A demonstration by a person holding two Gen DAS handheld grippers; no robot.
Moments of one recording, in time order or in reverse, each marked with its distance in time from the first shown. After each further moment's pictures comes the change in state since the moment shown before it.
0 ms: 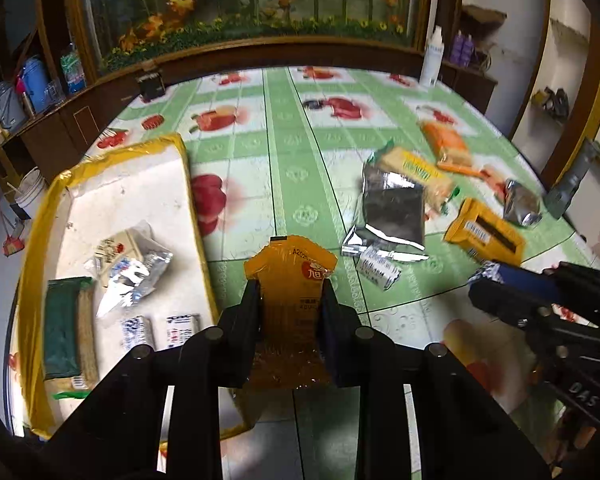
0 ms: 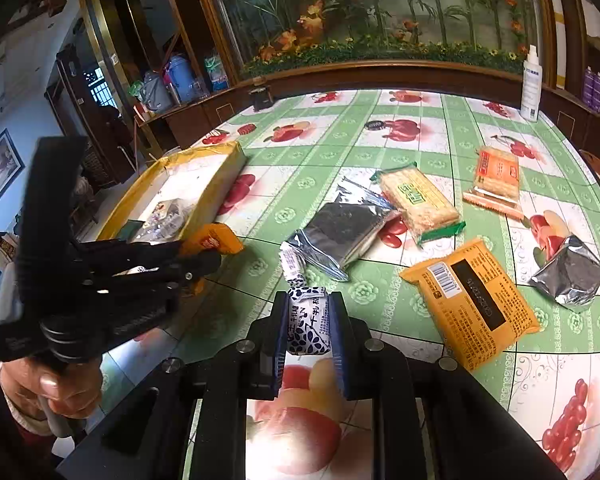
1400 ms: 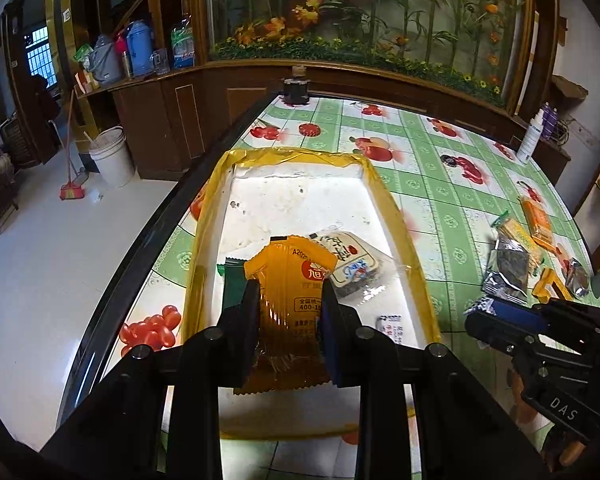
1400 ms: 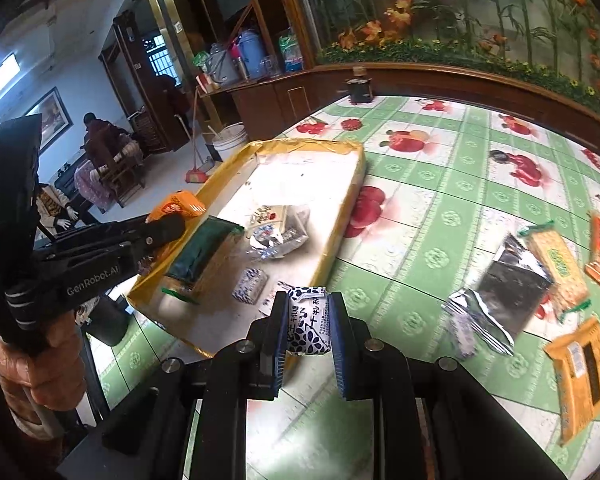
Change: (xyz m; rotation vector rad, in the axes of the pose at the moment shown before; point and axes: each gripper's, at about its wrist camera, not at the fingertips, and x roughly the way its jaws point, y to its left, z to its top) left arm -0.038 0.141 -0.017 -0.257 -0.060 0.210; right arm 0.054 0.113 0.040 -0.158 0.058 0.177
